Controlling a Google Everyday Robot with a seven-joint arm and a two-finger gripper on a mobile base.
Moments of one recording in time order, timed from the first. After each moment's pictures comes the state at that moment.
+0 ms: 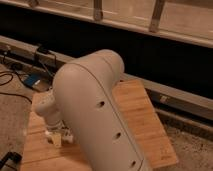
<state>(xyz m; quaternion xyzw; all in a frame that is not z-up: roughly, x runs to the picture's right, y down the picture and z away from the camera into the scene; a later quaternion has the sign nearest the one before) -0.269 0.257 0.793 -0.40 -0.11 -0.12 0.90</state>
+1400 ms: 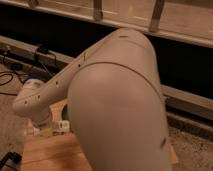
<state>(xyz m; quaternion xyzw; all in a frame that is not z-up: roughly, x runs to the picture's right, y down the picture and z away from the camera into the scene) -0.274 0.170 0.667 -0.28 -0.10 -0.15 0.94</state>
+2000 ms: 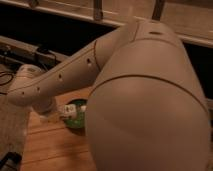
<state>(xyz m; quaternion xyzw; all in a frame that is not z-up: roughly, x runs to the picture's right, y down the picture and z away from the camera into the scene) -0.226 0.100 0.672 -0.22 -0.06 -0.19 0.96</state>
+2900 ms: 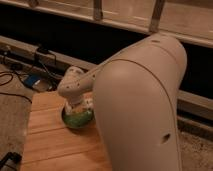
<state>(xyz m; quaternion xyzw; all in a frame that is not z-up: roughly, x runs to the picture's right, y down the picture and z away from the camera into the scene) -0.163 0.089 0.786 -0.20 -0.11 -0.20 0.95</state>
